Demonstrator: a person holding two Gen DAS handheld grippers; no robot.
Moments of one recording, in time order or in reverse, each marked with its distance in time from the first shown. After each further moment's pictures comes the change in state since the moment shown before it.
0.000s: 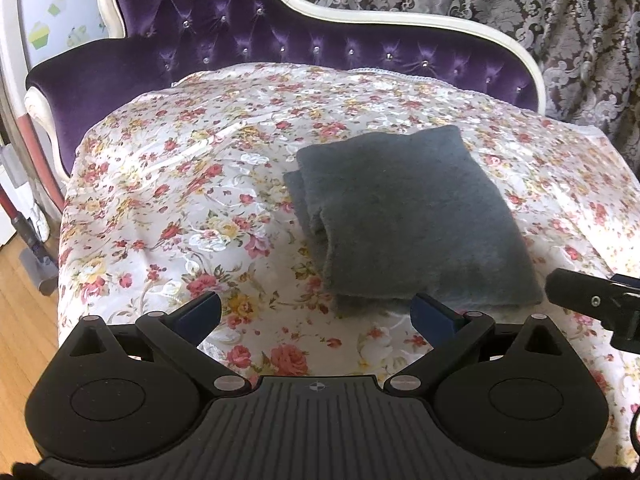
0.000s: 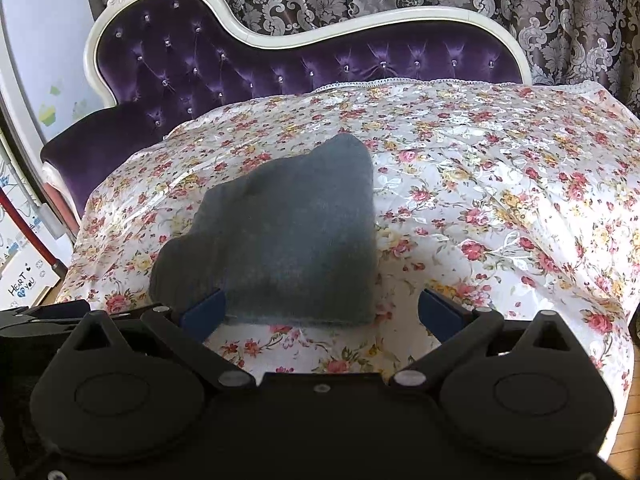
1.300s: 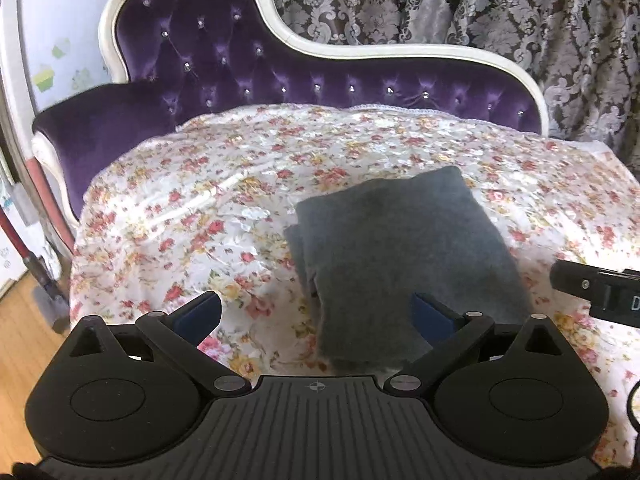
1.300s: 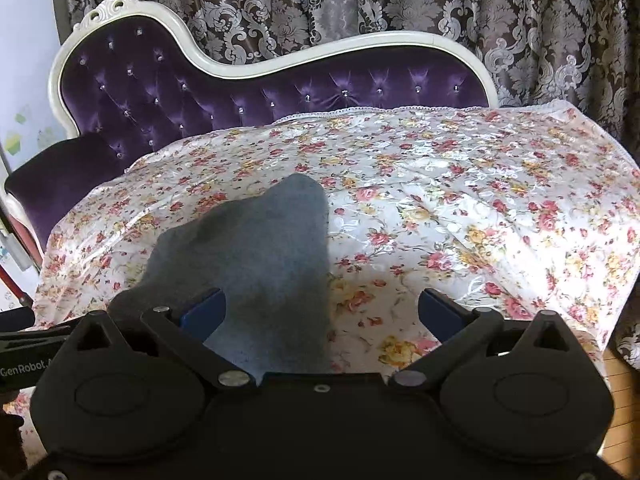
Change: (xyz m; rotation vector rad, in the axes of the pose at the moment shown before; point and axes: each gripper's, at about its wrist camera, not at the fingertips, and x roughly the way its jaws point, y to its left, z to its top) left arm -0.002 -0.011 0.024 0.041 -0.100 0.031; right arm 0.013 -0.018 0.023 0.023 -0.087 -0.100
